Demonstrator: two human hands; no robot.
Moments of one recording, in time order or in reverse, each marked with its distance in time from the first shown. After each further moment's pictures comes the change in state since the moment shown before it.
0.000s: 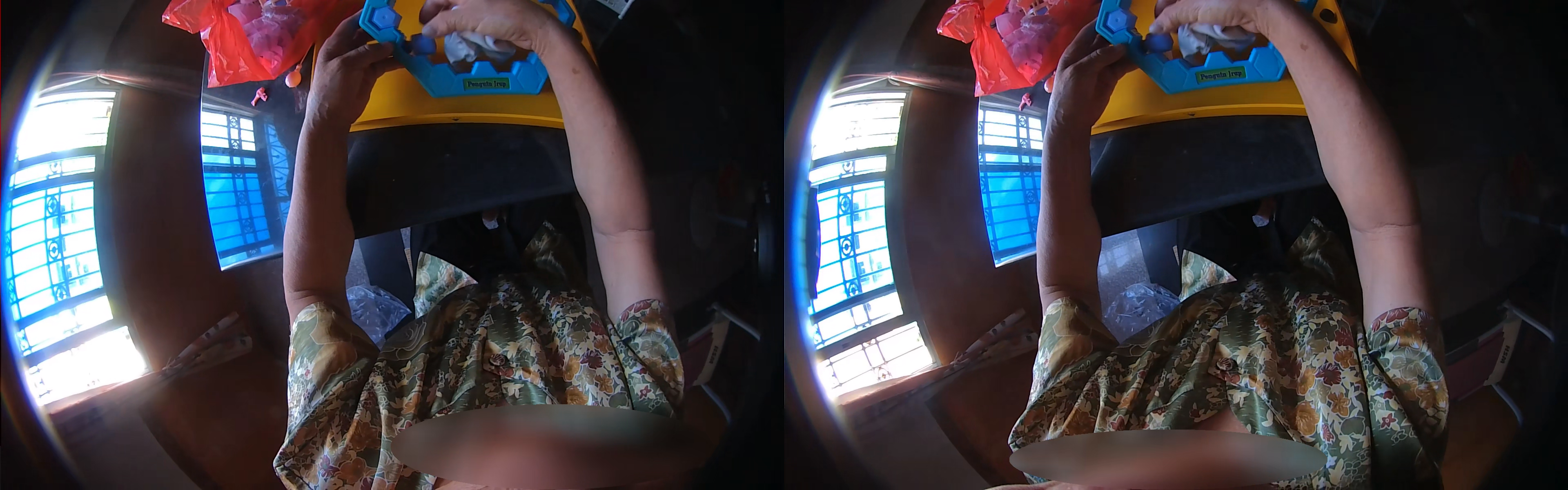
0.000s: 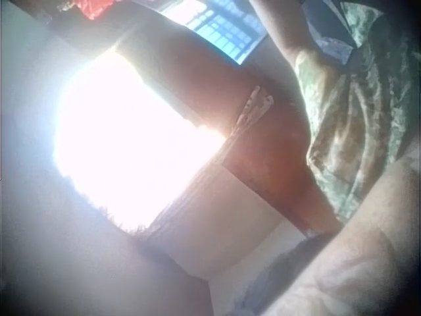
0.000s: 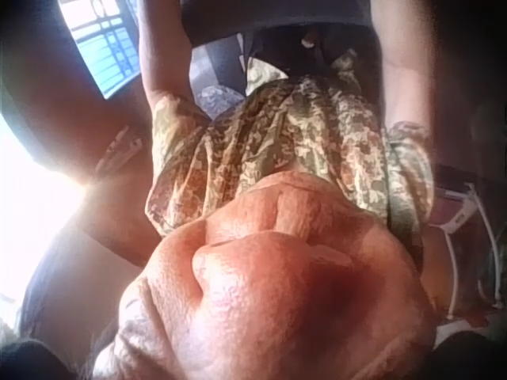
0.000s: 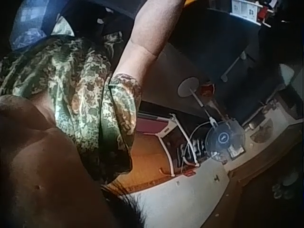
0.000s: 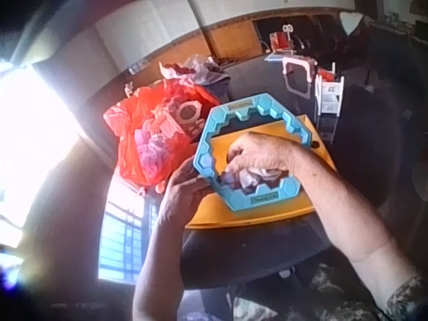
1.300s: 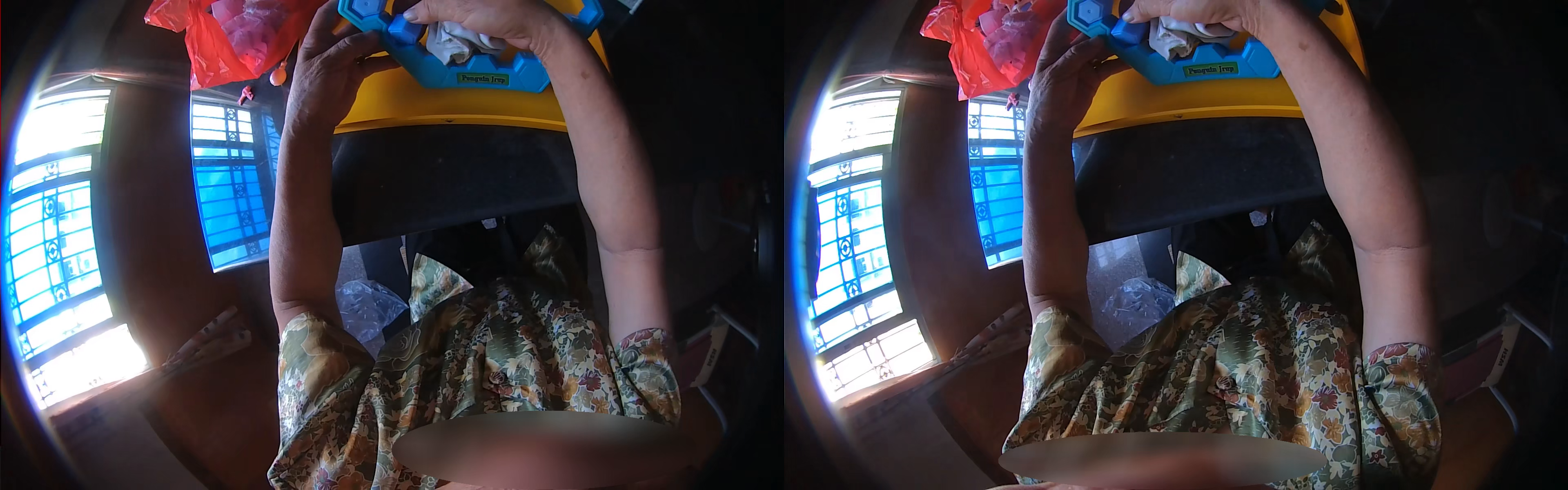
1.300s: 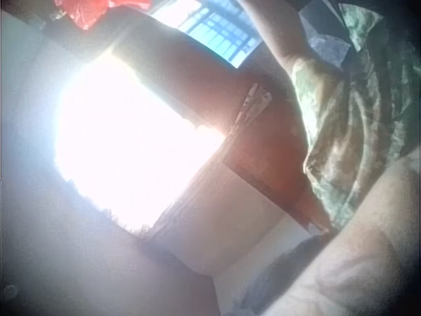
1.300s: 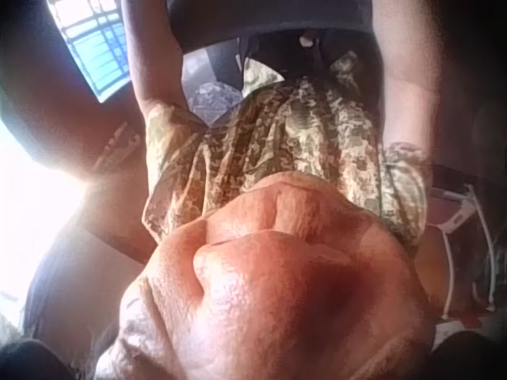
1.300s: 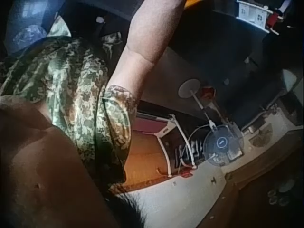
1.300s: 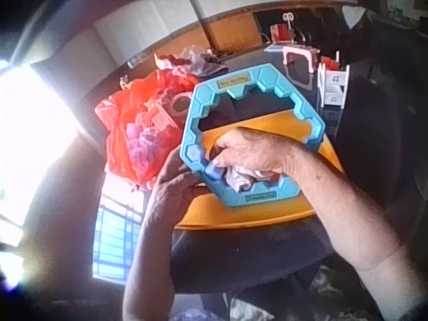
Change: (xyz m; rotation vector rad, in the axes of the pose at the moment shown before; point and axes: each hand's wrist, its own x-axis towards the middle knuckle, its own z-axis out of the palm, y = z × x) left_hand 0.008 0.031 0.016 -0.867 0.169 -0.335; right_hand 0.011 0.012 0.008 -0.046 0.044 -0.081
